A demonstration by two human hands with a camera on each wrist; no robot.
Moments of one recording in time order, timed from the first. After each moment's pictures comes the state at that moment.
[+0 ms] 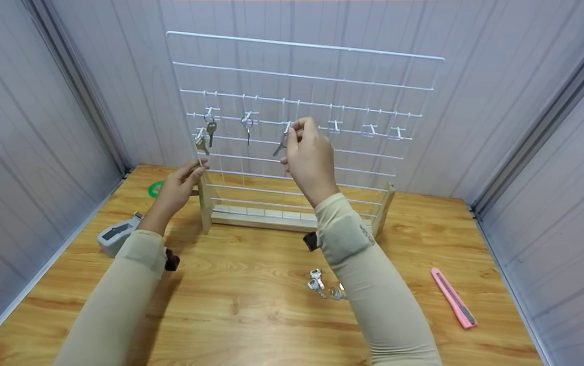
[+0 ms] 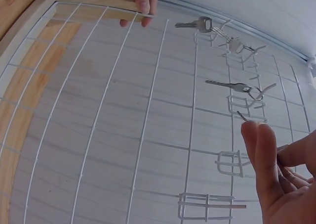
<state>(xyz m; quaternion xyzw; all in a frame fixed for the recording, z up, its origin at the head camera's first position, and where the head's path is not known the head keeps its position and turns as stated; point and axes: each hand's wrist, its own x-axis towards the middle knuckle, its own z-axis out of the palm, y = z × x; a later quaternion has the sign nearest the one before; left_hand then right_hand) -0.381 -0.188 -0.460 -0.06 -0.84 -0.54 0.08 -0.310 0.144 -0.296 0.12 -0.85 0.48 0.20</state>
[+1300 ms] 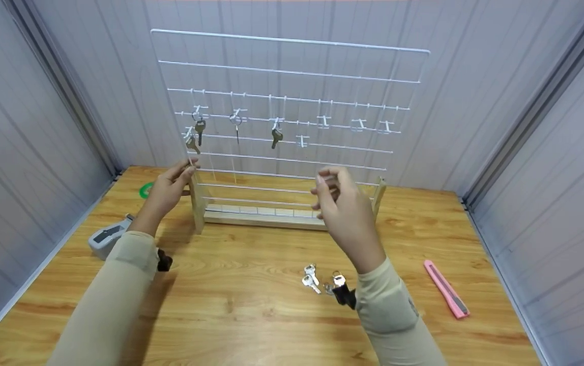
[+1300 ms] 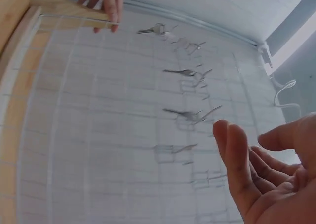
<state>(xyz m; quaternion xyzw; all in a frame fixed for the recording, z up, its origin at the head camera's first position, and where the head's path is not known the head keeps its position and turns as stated) -0.383 -0.188 -0.462 -0.07 -0.83 -0.55 0.08 -0.217 0.219 -0.336 0.12 -0.85 0.49 0.16</state>
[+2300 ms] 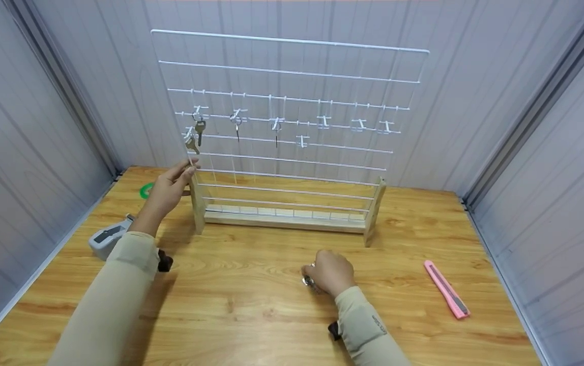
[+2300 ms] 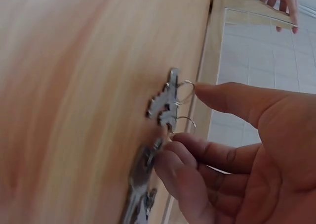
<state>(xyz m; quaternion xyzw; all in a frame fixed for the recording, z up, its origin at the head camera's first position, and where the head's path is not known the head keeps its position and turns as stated) -0.382 -0.188 -0.461 -0.06 -0.83 -0.55 0.07 -0.242 0.223 -0.511 0.03 -0.97 0.21 -0.09</state>
